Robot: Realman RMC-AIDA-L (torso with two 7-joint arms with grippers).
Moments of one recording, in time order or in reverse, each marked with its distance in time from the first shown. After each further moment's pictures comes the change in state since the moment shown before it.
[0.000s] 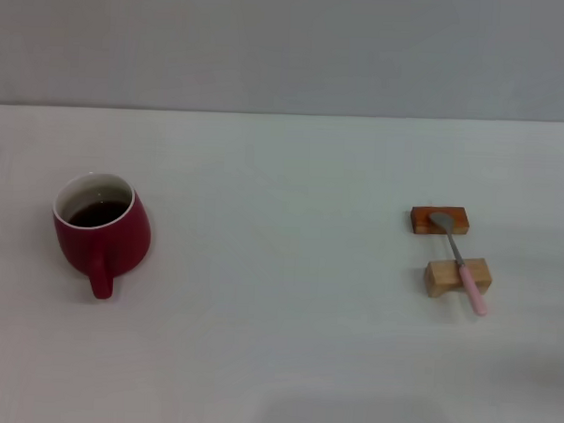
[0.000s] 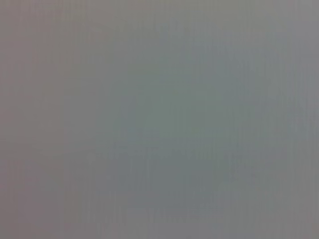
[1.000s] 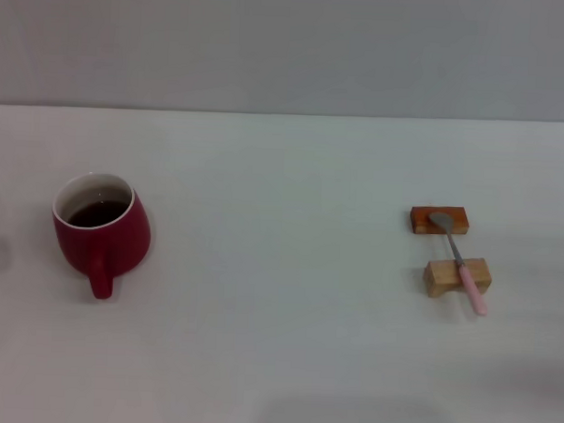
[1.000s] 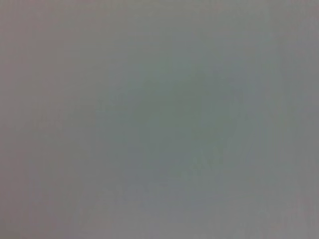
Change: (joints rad) left arm 0.010 -0.003 0.071 0.068 0.006 -0.076 0.249; right arm -0.088 -0.008 -0.032 0.150 -0.004 0.056 -0.018
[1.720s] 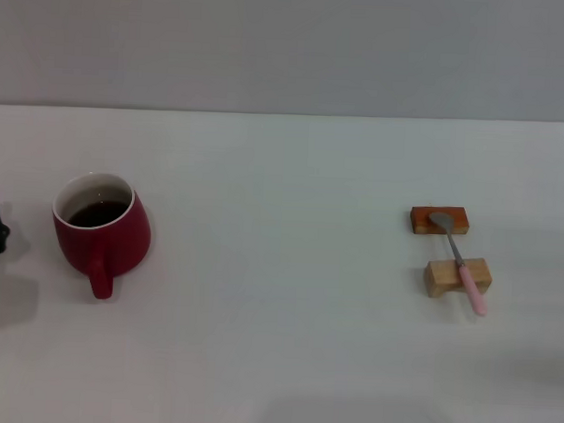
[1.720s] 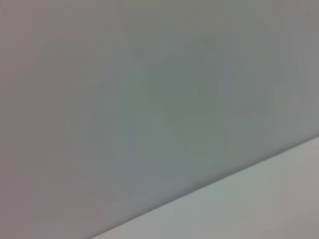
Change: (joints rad) left arm 0.094 0.014 0.364 0.007 0.001 0.003 0.010; right arm 0.020 -0.004 0.056 0.008 0.002 0.039 -0.052
